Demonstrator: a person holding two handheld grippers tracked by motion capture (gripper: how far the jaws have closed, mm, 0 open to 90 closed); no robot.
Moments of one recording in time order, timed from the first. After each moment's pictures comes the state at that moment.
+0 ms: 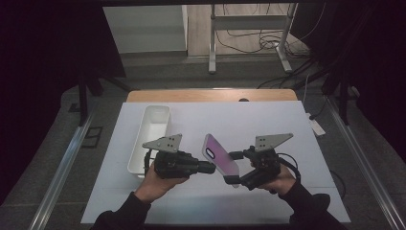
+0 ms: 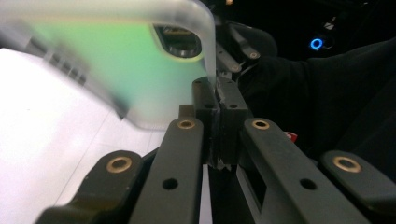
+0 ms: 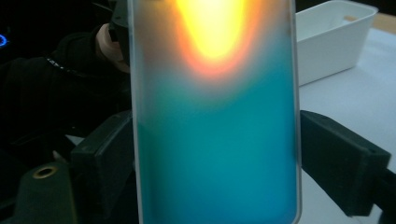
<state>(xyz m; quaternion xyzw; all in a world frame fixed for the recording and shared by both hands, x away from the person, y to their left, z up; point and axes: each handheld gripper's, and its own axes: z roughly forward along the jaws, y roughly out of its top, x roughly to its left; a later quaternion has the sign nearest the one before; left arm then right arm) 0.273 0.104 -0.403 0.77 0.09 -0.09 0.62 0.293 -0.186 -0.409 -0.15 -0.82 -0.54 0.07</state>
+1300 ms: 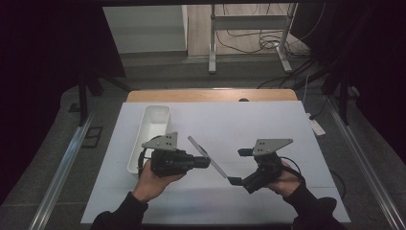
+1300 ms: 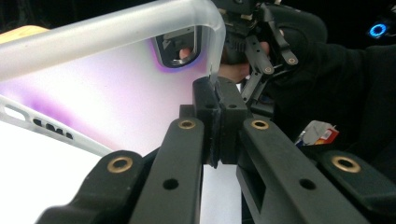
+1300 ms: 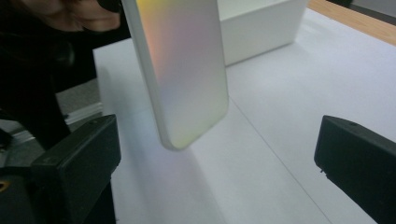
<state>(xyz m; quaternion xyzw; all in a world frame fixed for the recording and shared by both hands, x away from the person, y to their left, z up) 0.273 0.114 -0.401 0.80 0.15 -0.03 0.58 0.288 -0.192 -0.414 -0.19 -0.86 -0.48 -0.04</state>
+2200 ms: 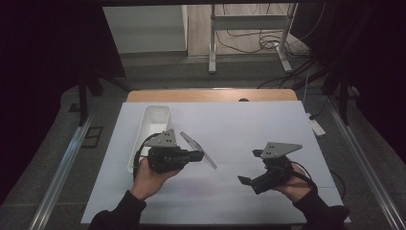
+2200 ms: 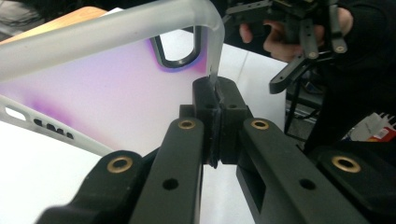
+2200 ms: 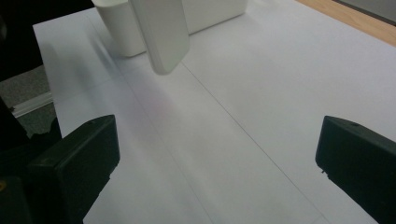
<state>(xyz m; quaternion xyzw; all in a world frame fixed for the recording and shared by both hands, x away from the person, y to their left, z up) 0.279 0.122 -0.402 0.82 0.22 0.04 0.53 0.282 -0.216 -0.420 -0.23 -0.86 -0.43 -0.10</state>
